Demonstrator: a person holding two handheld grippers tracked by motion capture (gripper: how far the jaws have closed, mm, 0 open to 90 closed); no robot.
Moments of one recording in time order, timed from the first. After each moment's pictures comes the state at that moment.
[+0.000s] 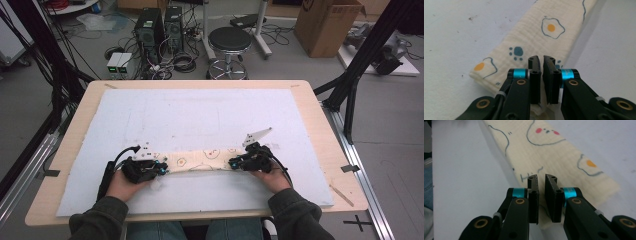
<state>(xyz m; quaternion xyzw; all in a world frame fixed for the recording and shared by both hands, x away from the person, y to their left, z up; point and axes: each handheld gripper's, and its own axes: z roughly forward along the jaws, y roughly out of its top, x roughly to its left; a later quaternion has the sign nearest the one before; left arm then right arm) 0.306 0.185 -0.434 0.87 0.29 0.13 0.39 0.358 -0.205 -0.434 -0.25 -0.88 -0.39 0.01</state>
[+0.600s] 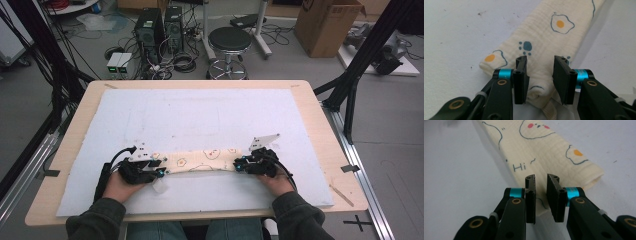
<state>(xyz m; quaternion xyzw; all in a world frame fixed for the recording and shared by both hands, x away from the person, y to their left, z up) 0.305 0.192 -0.437 0.86 0.30 0.14 0.39 0.346 -0.217 -0.440 -0.25 -0.88 -0.41 -0.03</state>
